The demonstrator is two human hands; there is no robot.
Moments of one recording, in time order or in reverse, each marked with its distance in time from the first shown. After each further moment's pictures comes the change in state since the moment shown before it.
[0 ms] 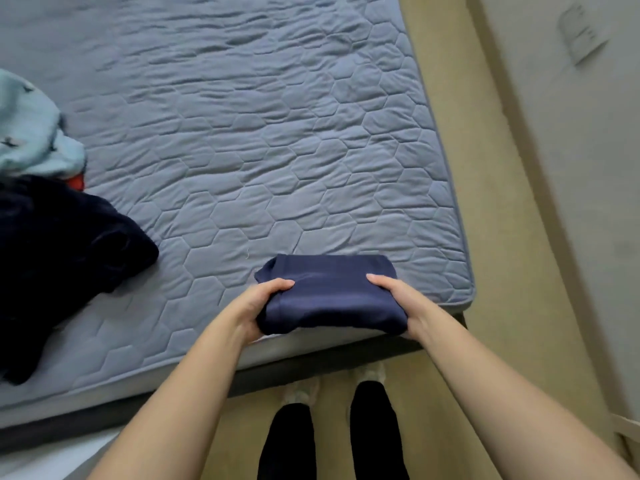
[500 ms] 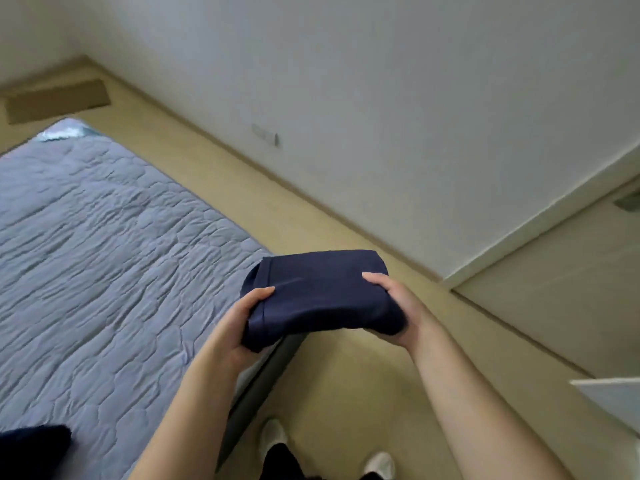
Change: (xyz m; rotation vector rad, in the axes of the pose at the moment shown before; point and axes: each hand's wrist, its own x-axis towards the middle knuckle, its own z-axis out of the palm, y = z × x) left_hand -0.350 -0.087 0.180 0.365 -0.485 0.106; right_hand -0.409 0.184 -0.102 0.733 0.053 -0.628
